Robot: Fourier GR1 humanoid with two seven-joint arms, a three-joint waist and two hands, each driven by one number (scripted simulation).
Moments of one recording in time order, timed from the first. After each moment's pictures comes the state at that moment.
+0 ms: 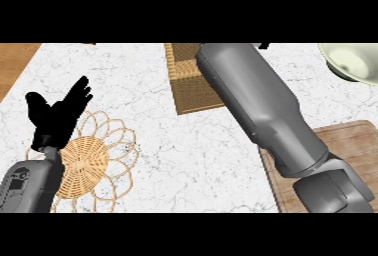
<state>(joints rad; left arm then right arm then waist) -0.29 0.26 0.10 -1.34 0.06 -0.05 0.22 -1.38 -0.01 0.14 -0.64 1.33 -0.48 1.18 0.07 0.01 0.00</state>
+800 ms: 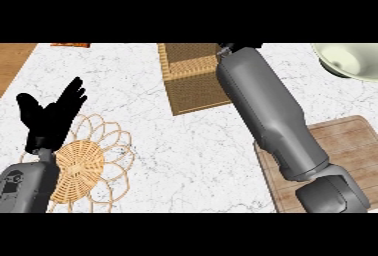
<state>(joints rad) -0.27 0.27 0.13 -1.35 0.07 -0.05 0.23 -1.26 -0.01 0.03 -0.61 1.43 -0.70 1.15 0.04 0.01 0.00</state>
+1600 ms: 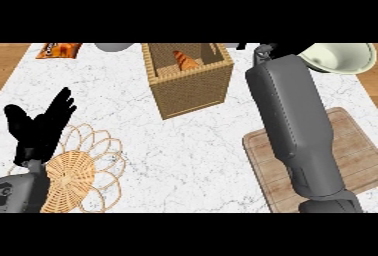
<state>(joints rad) -0.20 0.28 0.16 -1.37 0.07 -0.04 0.22 -1.07 -0.01 -0.16 -1.03 1.49 -0.90 1.16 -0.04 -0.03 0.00</state>
